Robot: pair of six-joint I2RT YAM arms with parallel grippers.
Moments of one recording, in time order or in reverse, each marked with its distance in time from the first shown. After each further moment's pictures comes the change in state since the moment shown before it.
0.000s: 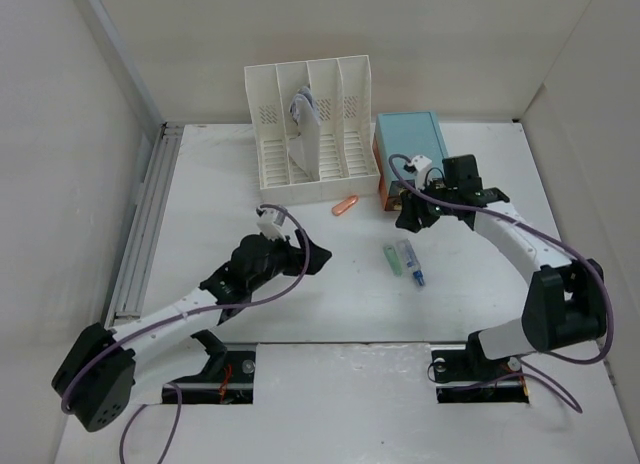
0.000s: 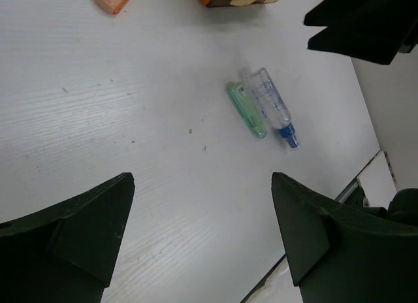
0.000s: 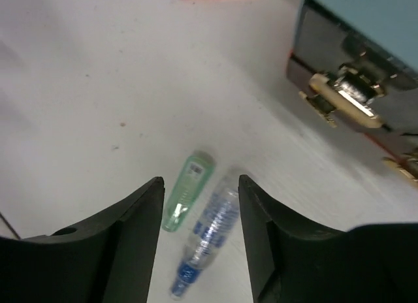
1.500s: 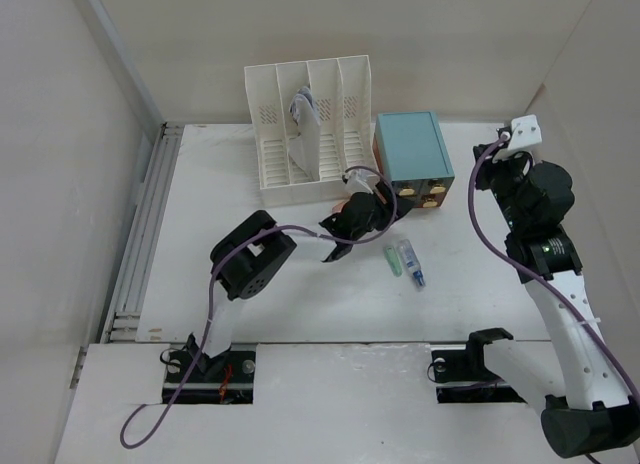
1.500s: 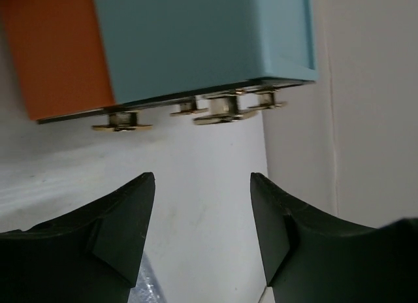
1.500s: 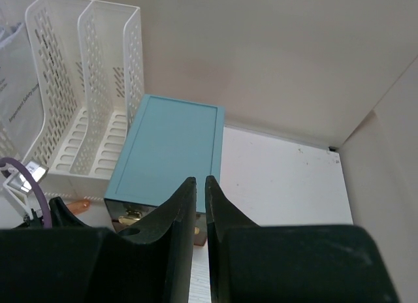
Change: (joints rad) left arm -0.177 1.131 0.837 0.409 -0.150 -0.462; right arm -0.057 -0.559 -0.016 0.357 0.522 0.155
